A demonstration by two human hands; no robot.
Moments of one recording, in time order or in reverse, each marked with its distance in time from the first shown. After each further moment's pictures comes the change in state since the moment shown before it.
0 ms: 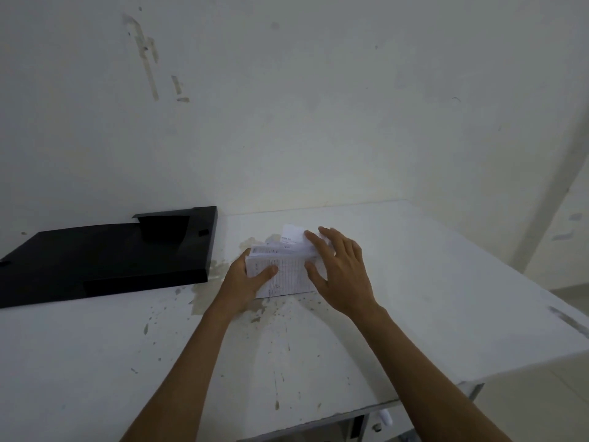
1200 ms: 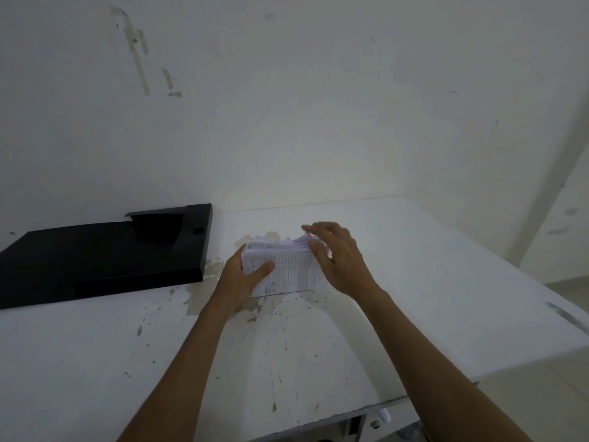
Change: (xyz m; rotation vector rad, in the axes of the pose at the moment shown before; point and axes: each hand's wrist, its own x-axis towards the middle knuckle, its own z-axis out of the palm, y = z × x) left_hand 0.003 0.003 0.002 -0.039 0.007 0.004; right_hand 0.022 0.008 -0.015 0.367 -0.116 0.127
